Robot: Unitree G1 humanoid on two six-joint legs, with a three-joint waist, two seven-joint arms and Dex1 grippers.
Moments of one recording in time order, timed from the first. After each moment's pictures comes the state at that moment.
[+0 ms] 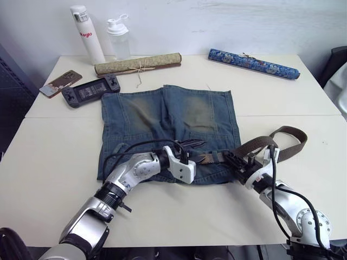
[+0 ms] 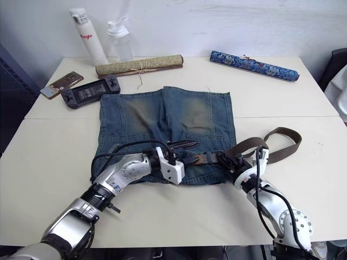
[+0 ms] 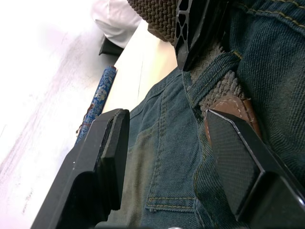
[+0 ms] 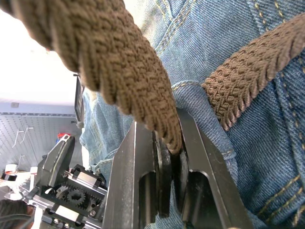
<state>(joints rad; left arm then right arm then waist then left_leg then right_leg) -0.61 0.34 -0.45 0.38 0.56 -0.71 -0.25 -0.02 -0.32 -0.29 -0.25 1.72 0.75 -0.25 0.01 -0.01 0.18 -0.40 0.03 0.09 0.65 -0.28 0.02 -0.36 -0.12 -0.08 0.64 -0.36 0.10</state>
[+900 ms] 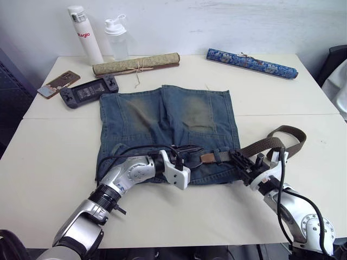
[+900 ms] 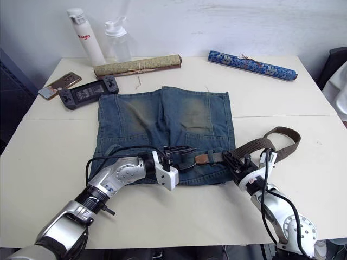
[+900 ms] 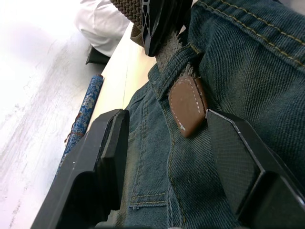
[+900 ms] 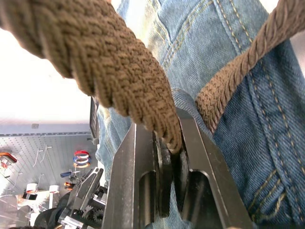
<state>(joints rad) -0.59 0.39 -0.45 0.36 0.56 -0.75 -0.29 0.02 -0.31 -0.32 -0.28 1.79 0.70 -0.26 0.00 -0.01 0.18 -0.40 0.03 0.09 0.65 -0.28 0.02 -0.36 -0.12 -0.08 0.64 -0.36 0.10</state>
